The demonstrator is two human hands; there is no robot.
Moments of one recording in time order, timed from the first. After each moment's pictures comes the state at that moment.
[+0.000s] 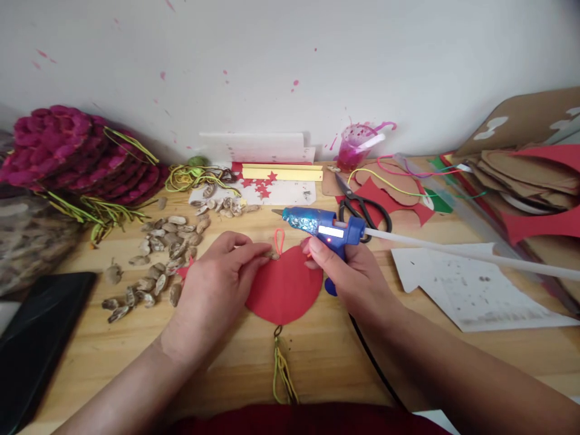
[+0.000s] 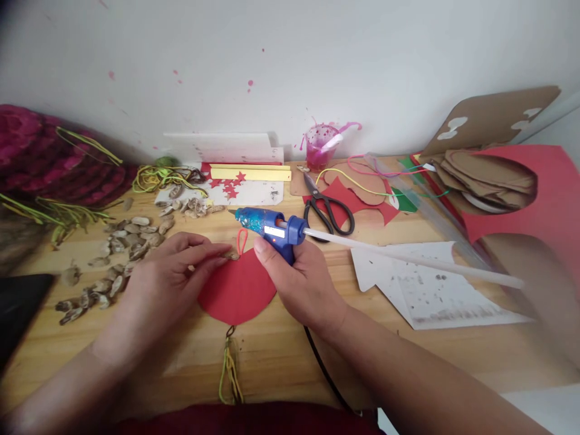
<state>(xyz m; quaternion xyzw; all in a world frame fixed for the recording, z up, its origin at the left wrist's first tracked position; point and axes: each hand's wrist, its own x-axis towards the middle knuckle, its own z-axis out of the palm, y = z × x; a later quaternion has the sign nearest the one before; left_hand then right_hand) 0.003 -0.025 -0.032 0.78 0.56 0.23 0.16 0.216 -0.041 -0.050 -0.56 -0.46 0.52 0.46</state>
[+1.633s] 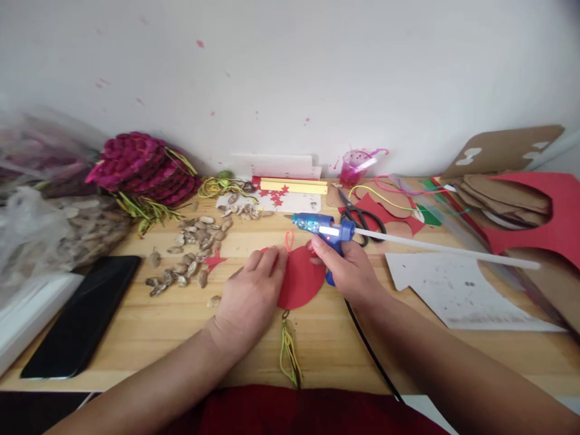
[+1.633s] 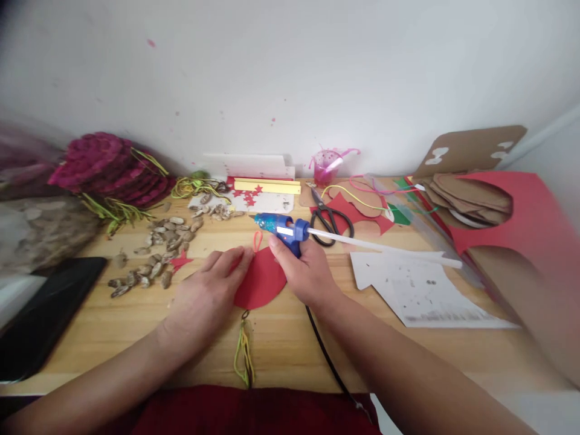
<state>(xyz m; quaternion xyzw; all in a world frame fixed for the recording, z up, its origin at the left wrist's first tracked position) 0.022 -0.060 -0.033 0.86 0.50 0.00 -0.10 0.213 -0.035 -0.058 -0.54 -0.48 0.50 0.48</state>
